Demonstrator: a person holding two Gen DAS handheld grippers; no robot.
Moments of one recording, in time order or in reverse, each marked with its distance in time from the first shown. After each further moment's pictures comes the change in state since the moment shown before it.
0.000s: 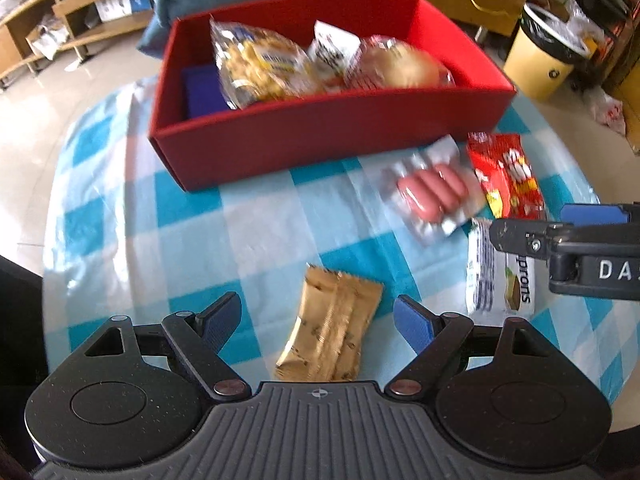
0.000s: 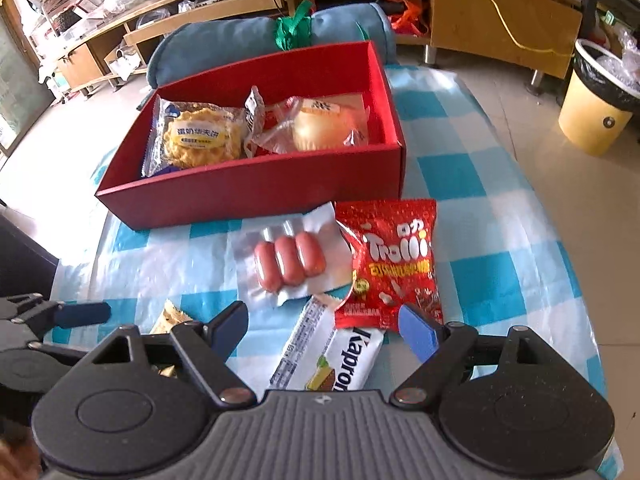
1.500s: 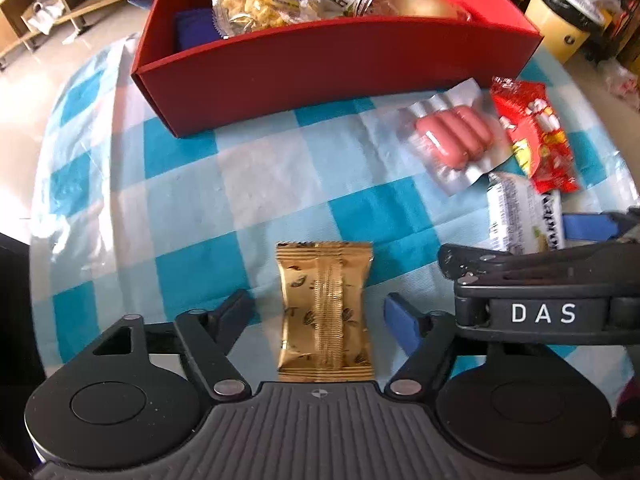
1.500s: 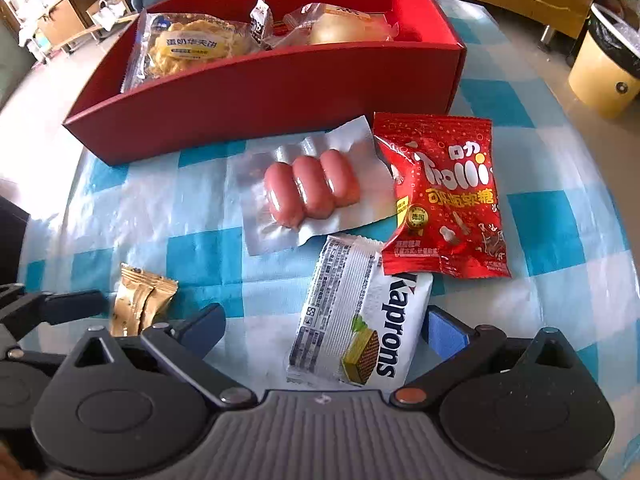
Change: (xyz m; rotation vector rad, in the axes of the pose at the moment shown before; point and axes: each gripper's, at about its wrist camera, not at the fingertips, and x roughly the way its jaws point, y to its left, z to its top) left arm 0.028 0.003 -0.014 0.001 0.099 0.047; right arm 0.055 0.032 -0.022 -0.001 0.153 -0.054
